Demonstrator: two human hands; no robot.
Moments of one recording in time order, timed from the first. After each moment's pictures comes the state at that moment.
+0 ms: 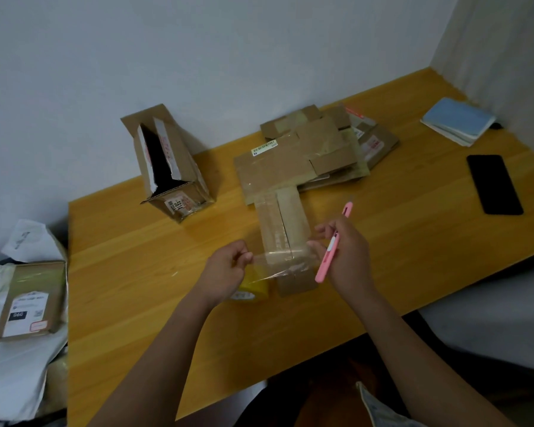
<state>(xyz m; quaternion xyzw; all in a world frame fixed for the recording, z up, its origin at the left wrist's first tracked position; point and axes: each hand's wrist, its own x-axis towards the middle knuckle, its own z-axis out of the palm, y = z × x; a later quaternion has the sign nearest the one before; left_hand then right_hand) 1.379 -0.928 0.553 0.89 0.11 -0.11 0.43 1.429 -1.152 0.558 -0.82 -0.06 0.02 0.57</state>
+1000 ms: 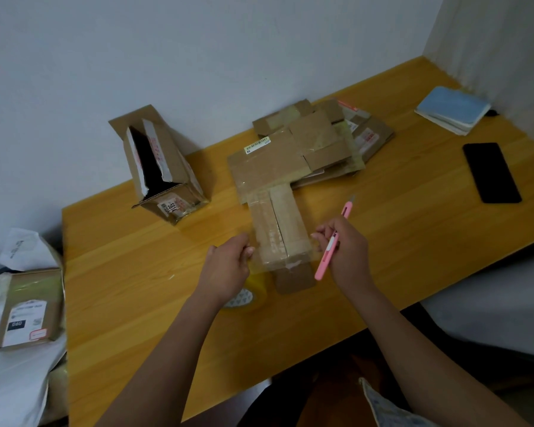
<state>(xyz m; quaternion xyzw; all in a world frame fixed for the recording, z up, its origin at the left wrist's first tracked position) 1.385 -0.942 0.554 0.96 0.05 -0.07 0.28 1.438 -1.160 0.523 -0.82 -0.07 -0.03 0.56</state>
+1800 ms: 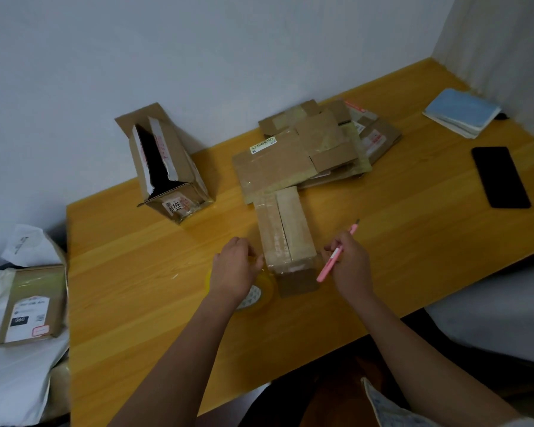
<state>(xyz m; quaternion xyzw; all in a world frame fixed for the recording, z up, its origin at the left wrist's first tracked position) 1.395 -0.952 0.542 0.96 0.14 -0.10 0.23 1.432 -1.163 0.493 -0.87 -0.02 0.03 0.49</state>
